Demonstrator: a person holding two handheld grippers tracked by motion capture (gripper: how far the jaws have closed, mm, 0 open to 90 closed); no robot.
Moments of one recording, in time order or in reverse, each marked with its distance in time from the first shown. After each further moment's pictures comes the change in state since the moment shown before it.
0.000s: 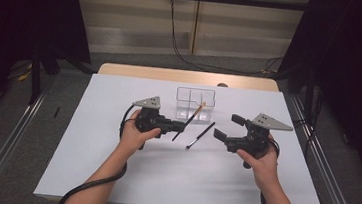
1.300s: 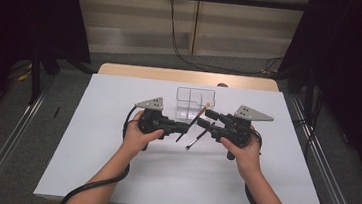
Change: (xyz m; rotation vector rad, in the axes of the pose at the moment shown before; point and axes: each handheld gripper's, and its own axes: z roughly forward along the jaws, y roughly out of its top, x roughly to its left) left arm -0.007 0.003 0.007 -0.025 -0.028 0.019; right arm 0.015 0.010 0.044 -0.023 0.125 -0.016
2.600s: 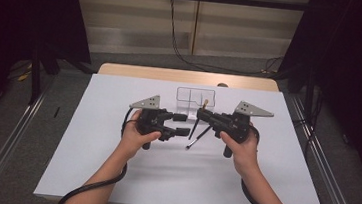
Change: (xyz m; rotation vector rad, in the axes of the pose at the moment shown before) left arm -0.003 0.003 -0.004 -0.126 -0.036 0.040; right arm 0.002 0.012 0.003 -0.043 0.064 0.053
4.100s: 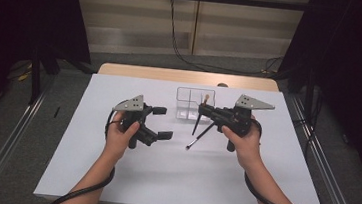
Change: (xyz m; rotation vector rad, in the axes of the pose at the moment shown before) left arm -0.006 -0.003 -0.043 0.001 0.103 0.065; right arm -0.010 0.014 0.002 0.037 -0.005 -0.048
